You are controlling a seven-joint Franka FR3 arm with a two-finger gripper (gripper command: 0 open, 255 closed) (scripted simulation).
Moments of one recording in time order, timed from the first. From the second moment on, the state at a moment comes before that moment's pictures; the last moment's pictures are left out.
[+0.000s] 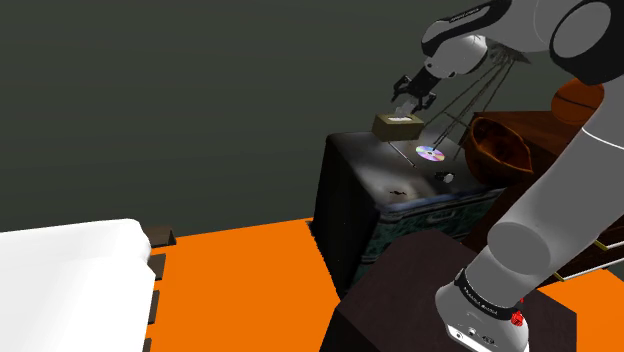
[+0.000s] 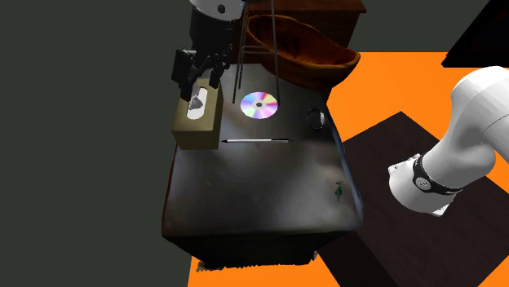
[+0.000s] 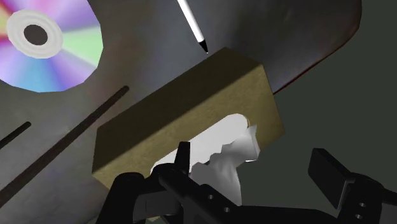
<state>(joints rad) -0.35 0.04 -0.41 -2.00 0.39 2.26 0.10</state>
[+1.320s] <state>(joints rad) -0.35 0.08 -0.40 -2.00 0.43 2.31 0.08</state>
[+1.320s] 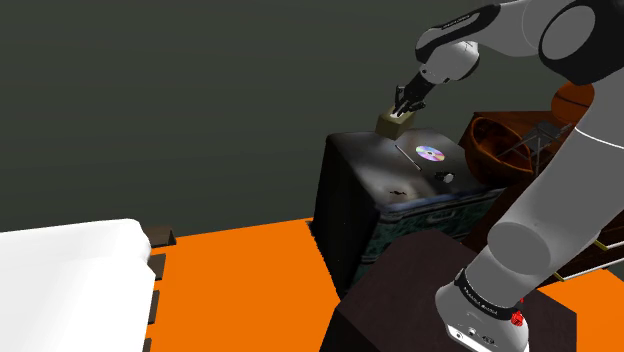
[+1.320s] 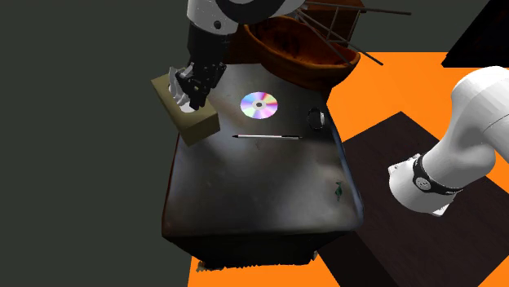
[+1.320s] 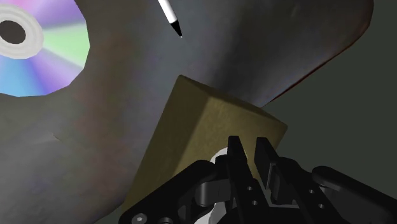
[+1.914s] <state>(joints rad) -0.34 0.04 -0.40 -1.95 0.38 2.23 0.13</state>
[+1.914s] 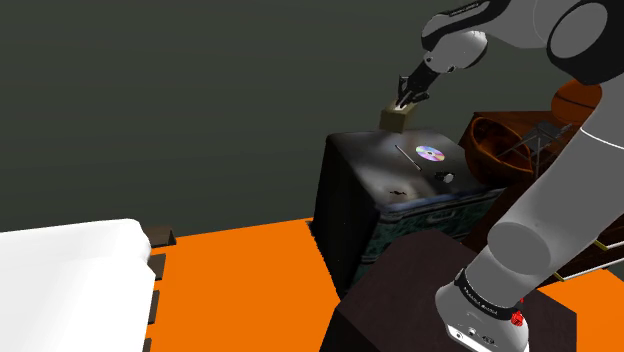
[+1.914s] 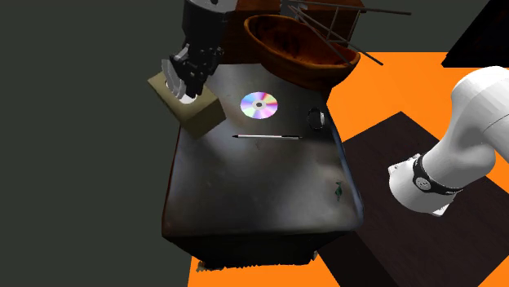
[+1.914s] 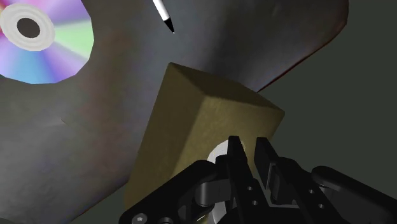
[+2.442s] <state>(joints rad) -0.35 0.02 -0.41 -1.87 0.35 2.14 0.16</state>
